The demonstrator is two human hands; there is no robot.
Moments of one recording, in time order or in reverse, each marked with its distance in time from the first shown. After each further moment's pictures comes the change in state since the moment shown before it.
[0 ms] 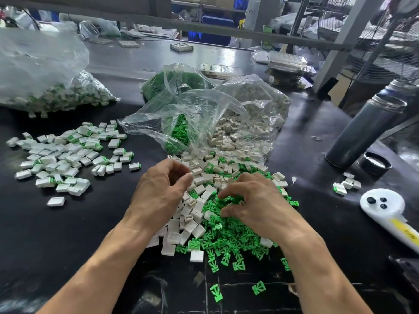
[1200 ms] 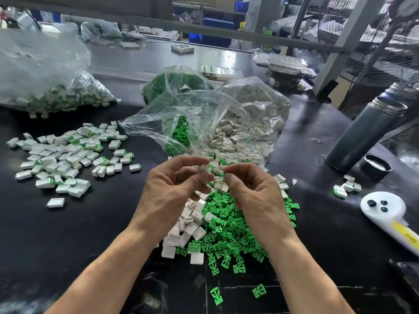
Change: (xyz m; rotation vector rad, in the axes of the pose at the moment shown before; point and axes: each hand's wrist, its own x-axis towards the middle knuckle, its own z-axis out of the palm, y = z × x) left_hand -0.010 0.021 0.007 -0.676 -0.117 0.036; right_hand 0.006 -0.007 0.026 1.017 0.377 -0.029
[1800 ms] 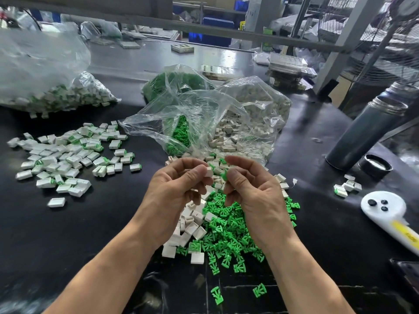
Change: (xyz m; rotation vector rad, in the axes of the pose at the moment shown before) left_hand 0.003 -0.004 0.001 -0.319 -0.036 -0.168; right_hand -0.001 -0.003 0.006 0.323 -0.030 0.022
